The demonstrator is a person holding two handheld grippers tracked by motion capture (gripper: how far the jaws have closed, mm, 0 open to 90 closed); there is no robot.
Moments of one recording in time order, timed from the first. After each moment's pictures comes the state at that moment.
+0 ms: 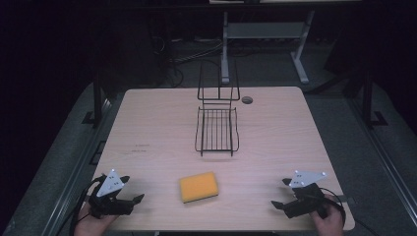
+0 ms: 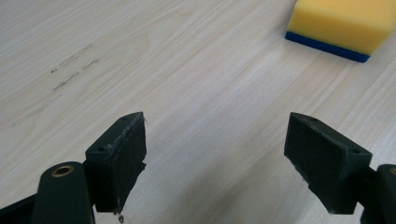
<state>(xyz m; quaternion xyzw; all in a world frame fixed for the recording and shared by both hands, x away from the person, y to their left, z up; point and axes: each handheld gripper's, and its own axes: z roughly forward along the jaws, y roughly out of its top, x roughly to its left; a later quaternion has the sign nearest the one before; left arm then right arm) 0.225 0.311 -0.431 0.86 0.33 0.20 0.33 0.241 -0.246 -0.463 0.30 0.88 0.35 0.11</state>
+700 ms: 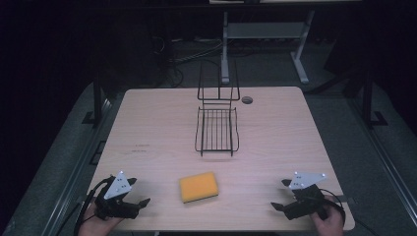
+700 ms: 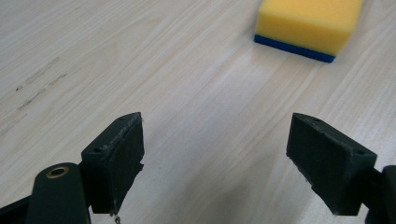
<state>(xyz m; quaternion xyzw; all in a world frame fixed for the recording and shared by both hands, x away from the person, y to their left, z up) 0.222 0.294 -0.430 0.88 0.29 0.19 0.33 0.237 -0.244 -0.462 0.29 0.88 0.35 0.11</state>
